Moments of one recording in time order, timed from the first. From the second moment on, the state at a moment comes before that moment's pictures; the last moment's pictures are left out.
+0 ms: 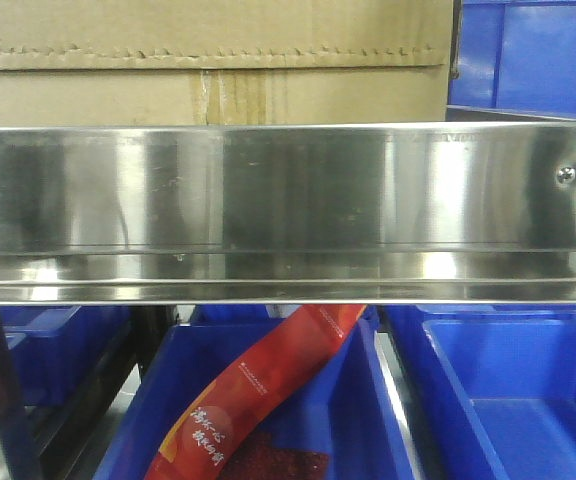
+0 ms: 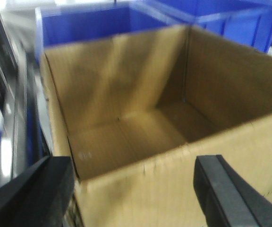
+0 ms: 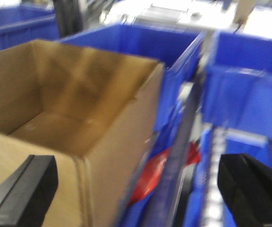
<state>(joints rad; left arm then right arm) -0.31 1.14 -1.40 0.01 0.73 -0.02 0.31 1.04 -1.35 0.17 0.70 -0.12</state>
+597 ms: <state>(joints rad) -0.27 1.69 -2.12 0.18 1.22 -0.19 0.32 1.75 -2.24 0.16 1.23 0.04</state>
